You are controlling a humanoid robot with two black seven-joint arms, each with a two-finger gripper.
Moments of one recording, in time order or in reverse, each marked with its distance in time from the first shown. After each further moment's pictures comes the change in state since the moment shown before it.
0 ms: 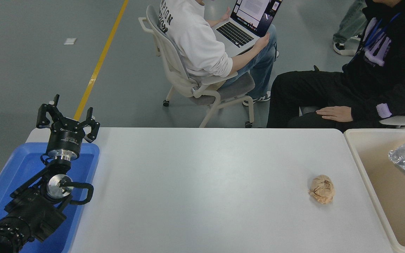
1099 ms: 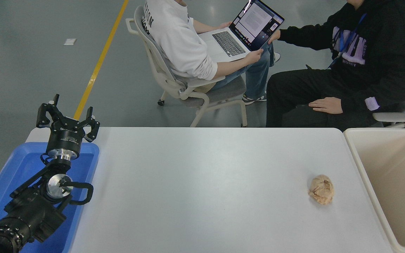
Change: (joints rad) left arm 0.000 0.000 0.000 0.000 0.001 0.000 0.000; right arm 0.472 -0.251 -0.291 0.634 -0.090 -0.227 0.002
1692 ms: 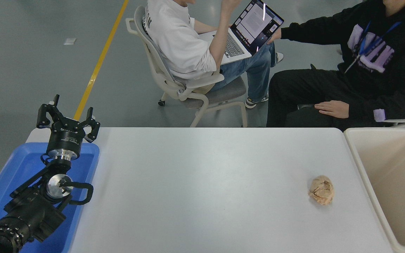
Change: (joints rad) left arm 0.000 0.000 0.001 0.000 0.001 0.000 0.000; right arm 0.834 0.106 -0.562 0.444 -0.037 0.560 -0.004
